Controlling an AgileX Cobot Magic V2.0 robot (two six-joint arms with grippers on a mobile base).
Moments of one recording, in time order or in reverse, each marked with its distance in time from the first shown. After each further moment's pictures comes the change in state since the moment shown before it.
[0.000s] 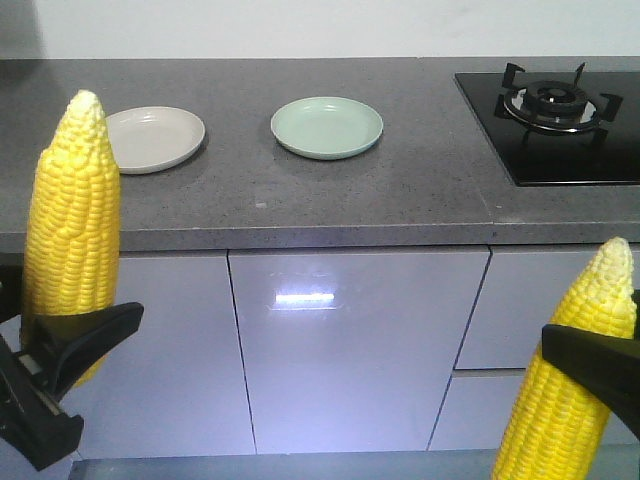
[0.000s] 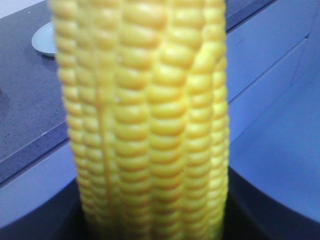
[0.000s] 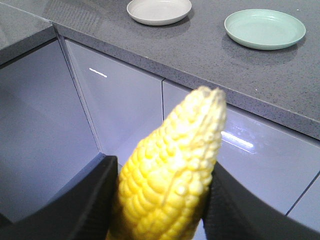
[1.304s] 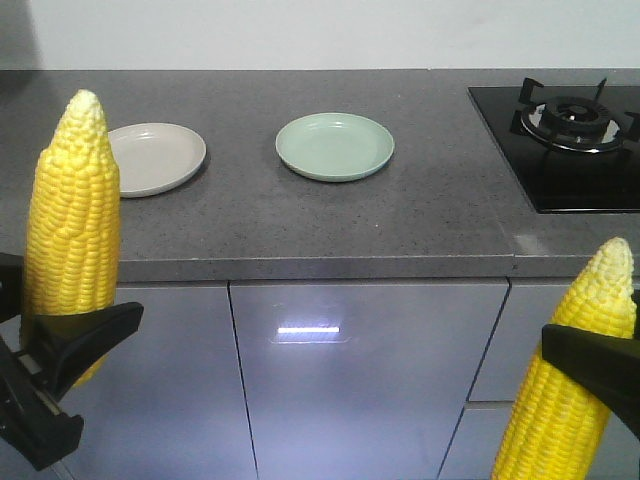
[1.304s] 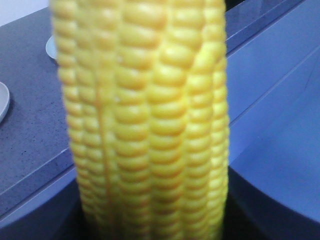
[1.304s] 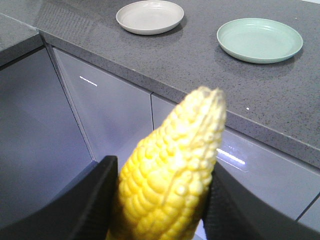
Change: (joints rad) left arm 0.000 0.000 0.000 0.000 0.000 0.000; right arm 0.000 0.000 0.000 0.000 0.000 0.000
